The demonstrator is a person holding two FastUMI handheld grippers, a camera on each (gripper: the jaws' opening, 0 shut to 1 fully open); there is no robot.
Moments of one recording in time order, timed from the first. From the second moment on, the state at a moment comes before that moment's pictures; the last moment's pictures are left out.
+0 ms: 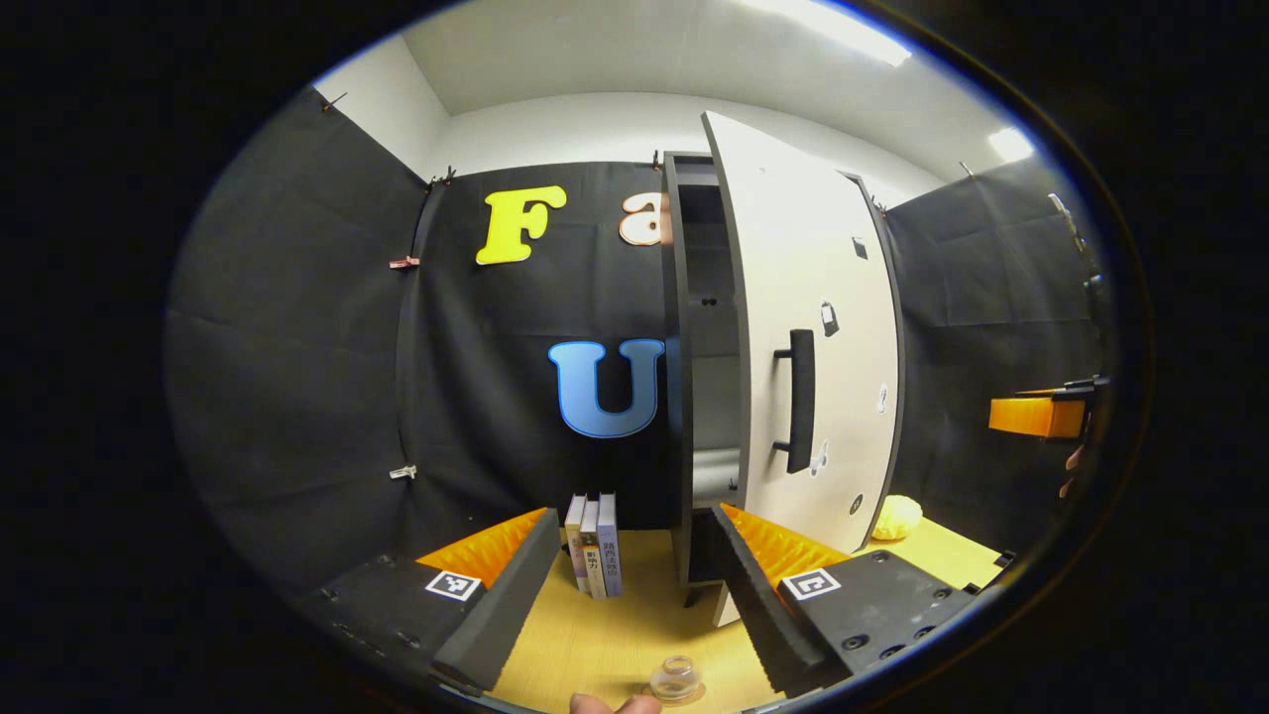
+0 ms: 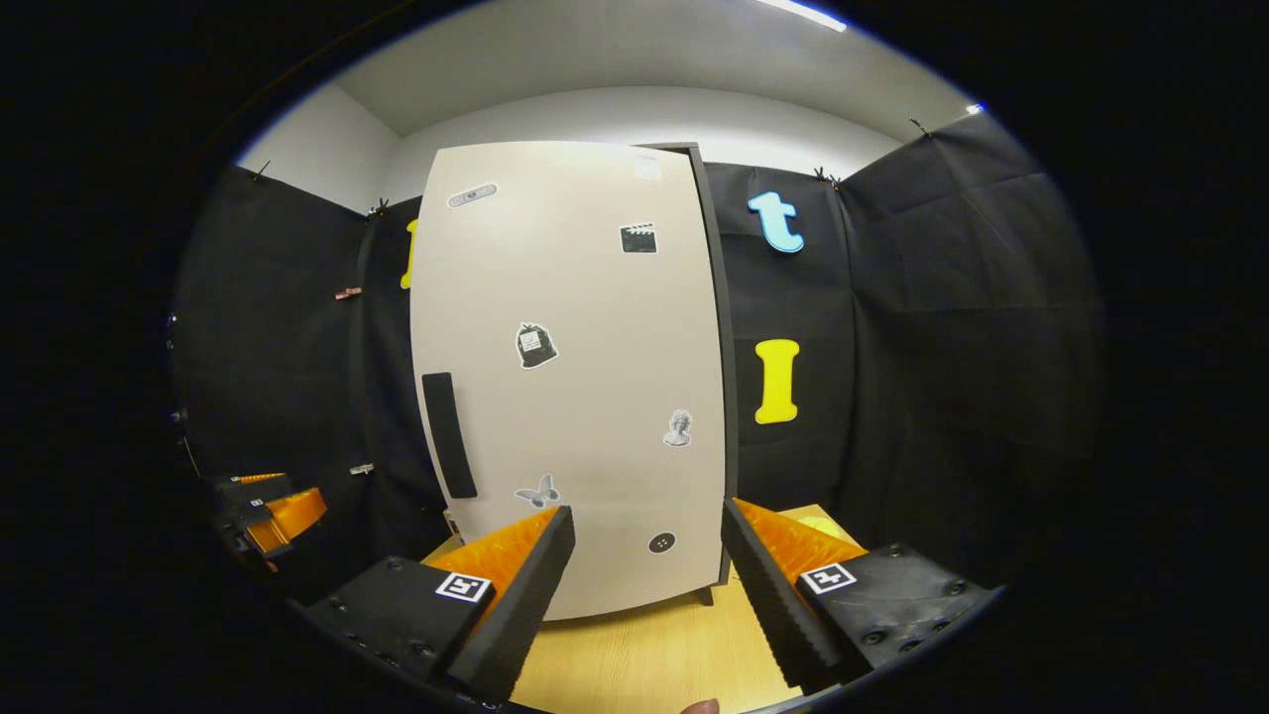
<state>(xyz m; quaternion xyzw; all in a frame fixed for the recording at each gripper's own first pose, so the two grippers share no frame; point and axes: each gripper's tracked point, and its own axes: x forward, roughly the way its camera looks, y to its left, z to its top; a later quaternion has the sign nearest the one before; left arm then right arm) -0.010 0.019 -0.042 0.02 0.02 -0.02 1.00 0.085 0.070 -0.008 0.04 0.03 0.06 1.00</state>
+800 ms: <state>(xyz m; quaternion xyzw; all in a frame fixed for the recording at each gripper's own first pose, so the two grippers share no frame) -0.005 -0.021 -0.035 0.03 0.02 -0.02 1.00 0.080 0.041 -0.018 0.01 0.02 0.04 1.00</state>
